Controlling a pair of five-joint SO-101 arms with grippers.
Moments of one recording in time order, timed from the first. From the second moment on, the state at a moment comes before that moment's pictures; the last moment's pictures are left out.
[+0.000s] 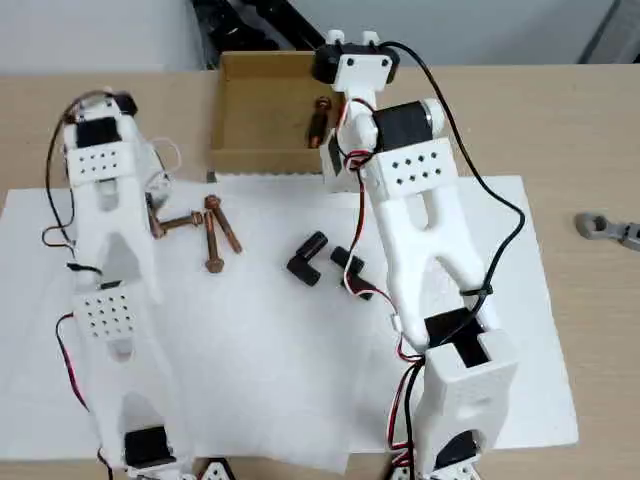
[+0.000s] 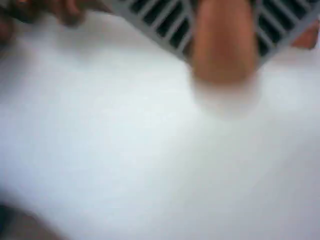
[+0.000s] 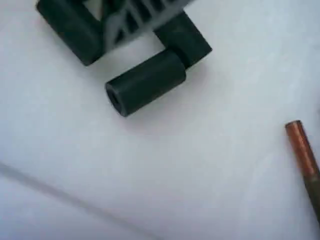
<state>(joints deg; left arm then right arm) -14.8 53.6 -57.3 98.6 19.3 -20.7 19.8 -39.2 95.2 -9.7</state>
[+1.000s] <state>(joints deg) -14.5 26.6 -7.5 98.9 -26.5 -20.7 19.8 -39.2 95.2 -9.7</state>
